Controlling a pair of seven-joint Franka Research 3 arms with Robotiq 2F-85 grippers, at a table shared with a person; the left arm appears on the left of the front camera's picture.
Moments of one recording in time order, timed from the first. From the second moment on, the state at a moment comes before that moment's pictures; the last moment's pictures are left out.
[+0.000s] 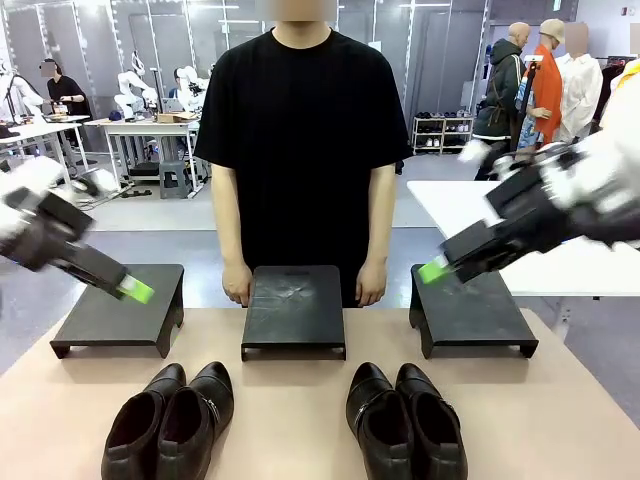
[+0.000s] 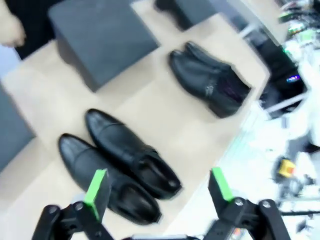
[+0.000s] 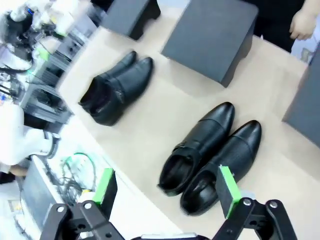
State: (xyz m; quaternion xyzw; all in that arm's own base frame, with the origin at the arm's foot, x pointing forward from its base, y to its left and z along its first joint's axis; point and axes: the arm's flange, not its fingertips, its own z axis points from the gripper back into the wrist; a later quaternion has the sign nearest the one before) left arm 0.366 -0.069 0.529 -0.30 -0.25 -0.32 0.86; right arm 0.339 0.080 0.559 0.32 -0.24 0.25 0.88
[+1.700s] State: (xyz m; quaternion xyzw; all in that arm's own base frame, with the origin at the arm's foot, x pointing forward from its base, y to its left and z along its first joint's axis) left arm 0.273 0.222 0.485 -0.54 -0.37 -0.07 0.76; right arm 0.209 -0.212 0.485 0.55 -0.30 -0.03 0.78
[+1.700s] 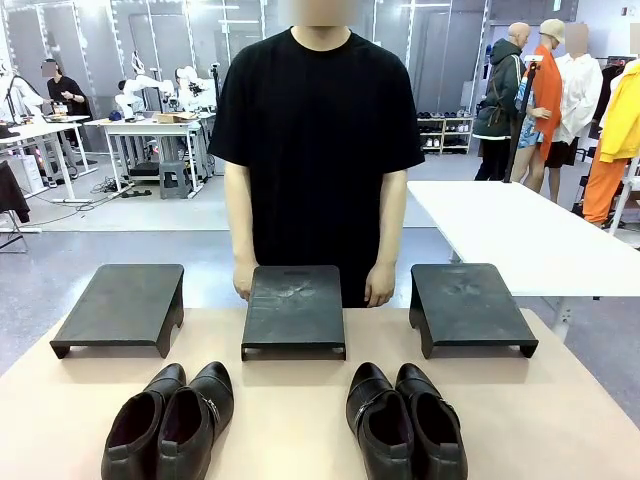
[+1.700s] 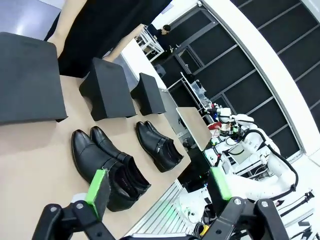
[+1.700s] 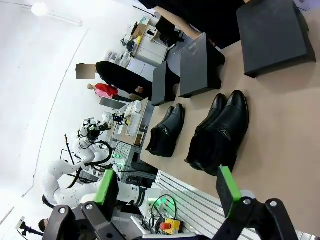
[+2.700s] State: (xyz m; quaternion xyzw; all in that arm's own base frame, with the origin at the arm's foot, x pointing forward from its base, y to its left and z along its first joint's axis) left arm 0.272 0.222 0.485 -0.54 -0.37 -0.07 0.75; right arm 0.209 -0.213 0.487 0.55 -0.30 -0.03 0.78
